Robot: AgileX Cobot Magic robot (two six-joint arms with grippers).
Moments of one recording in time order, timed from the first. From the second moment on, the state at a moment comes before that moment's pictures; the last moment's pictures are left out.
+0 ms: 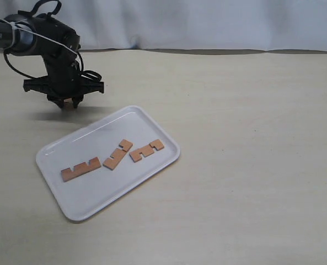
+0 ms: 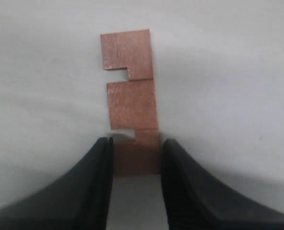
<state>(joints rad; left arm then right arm) -0.29 2.32 -1.68 0.30 0.85 -0.59 -0.24 0.01 0.00 -0.01 0.35 -0.04</state>
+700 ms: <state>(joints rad) -0.52 1.94 -1.36 0.04 0.84 -0.05 -0.24 0.01 0.00 -0.01 0.35 -0.04</state>
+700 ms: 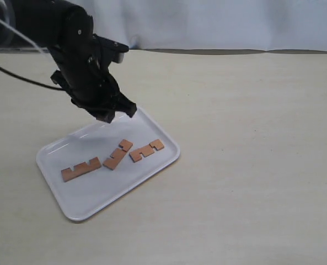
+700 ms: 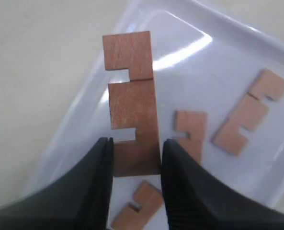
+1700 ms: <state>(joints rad) -0.54 1.90 -1.17 -0.01 0.81 -0.02 -0.24 0.01 0.00 -0.01 0.35 -0.04</state>
